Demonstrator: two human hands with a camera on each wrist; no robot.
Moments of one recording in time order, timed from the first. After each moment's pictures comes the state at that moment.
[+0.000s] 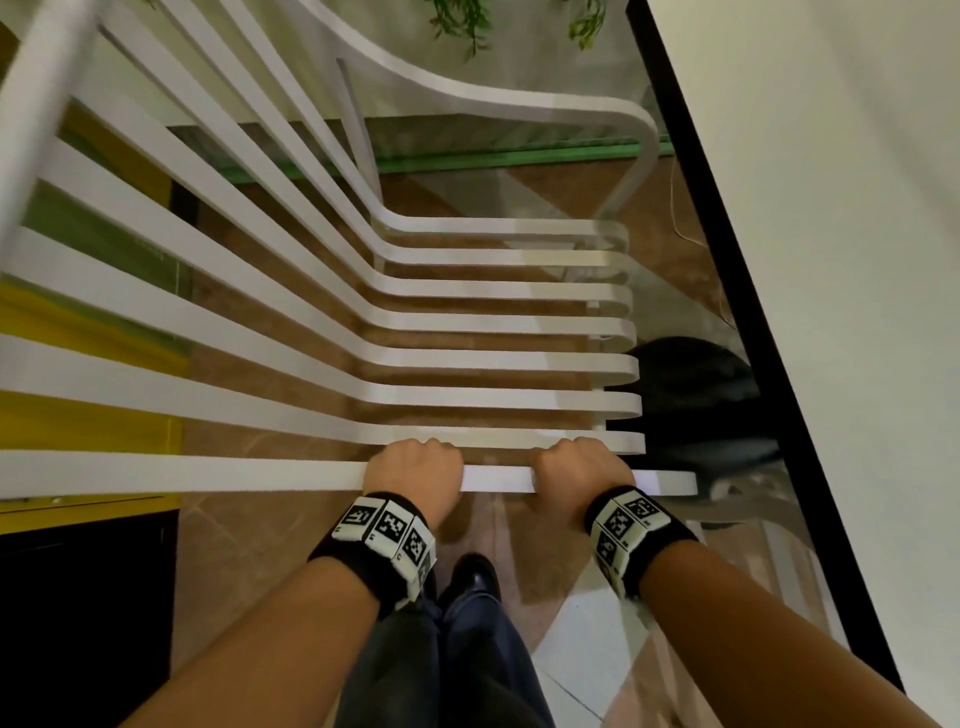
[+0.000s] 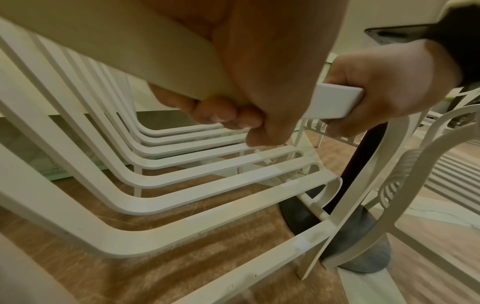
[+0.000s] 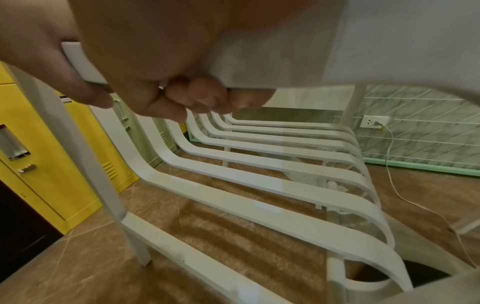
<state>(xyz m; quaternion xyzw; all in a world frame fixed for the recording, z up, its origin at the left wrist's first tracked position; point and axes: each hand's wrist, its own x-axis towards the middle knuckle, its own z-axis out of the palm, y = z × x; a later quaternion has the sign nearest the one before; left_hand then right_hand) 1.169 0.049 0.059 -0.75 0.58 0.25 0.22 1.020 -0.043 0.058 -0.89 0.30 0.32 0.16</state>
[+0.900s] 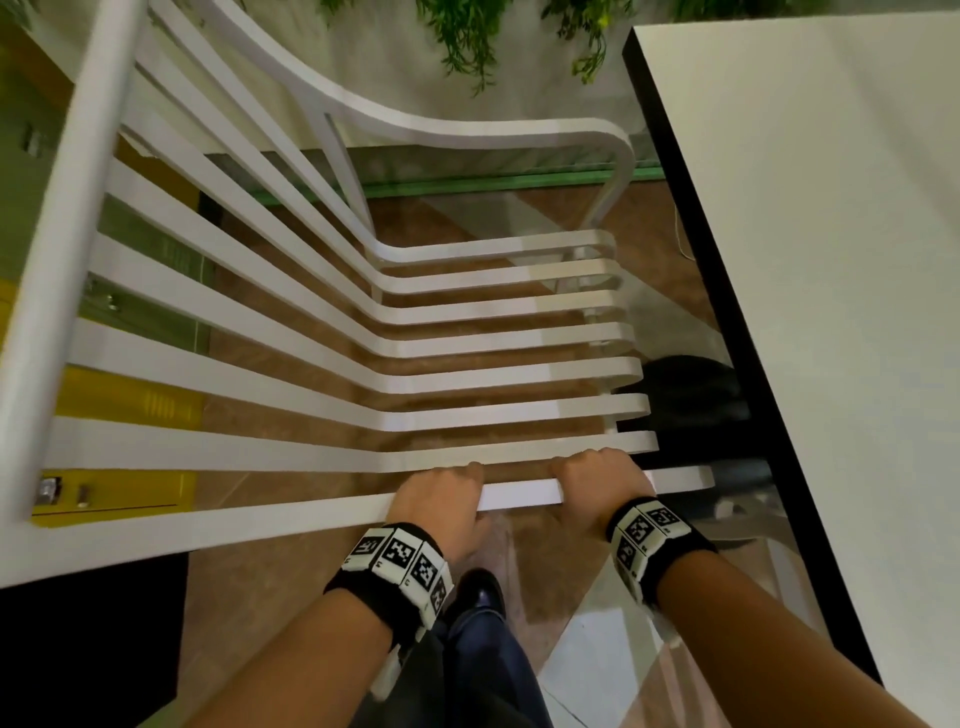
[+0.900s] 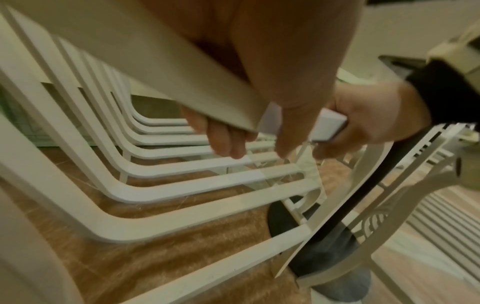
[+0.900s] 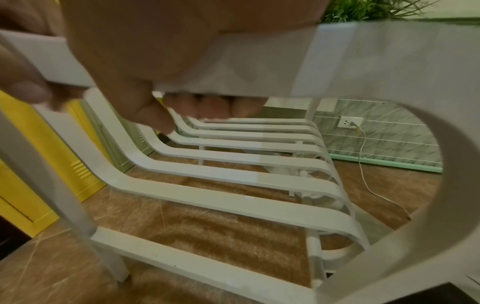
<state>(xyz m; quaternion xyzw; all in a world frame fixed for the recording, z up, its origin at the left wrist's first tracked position) 1.151 0.060 0.061 -0.75 0.59 0.29 0.12 1.001 -0.055 0.047 -0.88 0.32 0.31 0.15</state>
